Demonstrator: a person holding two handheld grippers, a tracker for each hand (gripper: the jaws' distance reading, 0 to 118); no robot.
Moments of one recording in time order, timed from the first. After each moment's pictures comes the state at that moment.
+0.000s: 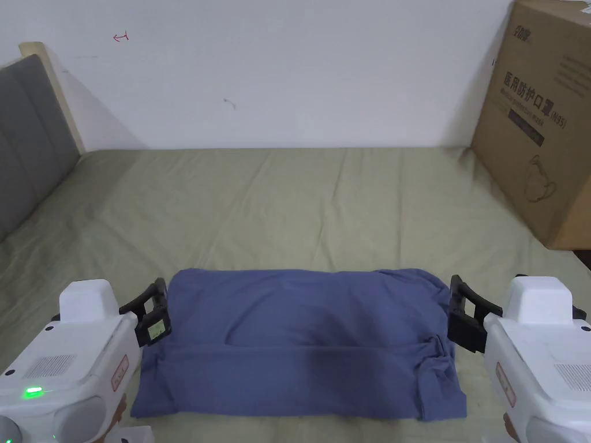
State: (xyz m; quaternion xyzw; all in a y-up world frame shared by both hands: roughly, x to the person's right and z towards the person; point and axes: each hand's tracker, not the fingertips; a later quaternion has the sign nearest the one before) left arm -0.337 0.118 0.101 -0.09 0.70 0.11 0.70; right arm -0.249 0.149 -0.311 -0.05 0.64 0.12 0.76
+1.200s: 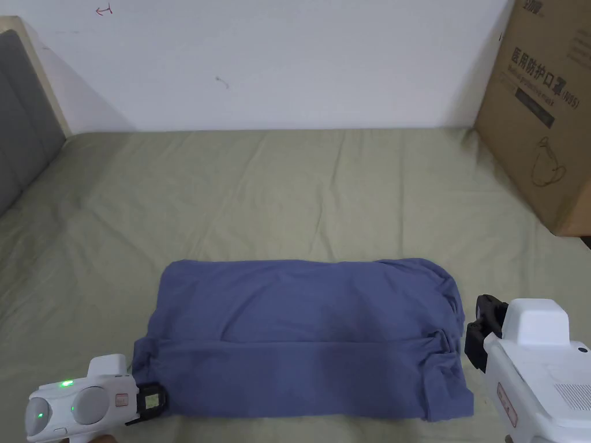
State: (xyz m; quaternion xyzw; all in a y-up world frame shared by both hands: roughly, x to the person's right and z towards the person) left arm -0.429 -0.046 0.143 -0.33 0.61 0.40 0.60; right arm -0.283 0.105 -0.326 -0.11 0.63 0.15 0.75
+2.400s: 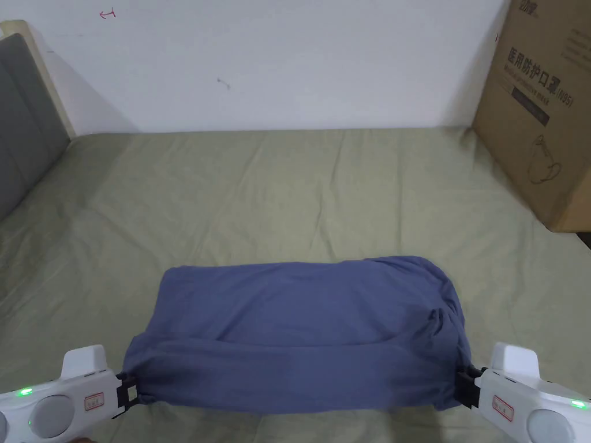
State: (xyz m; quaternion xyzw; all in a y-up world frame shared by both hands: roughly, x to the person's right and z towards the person) left arm -0.374 0.012 0.159 -0.25 0.62 0.38 0.64; right arm -0.288 -0.006 -0.384 -0.35 0.61 0.20 0.69
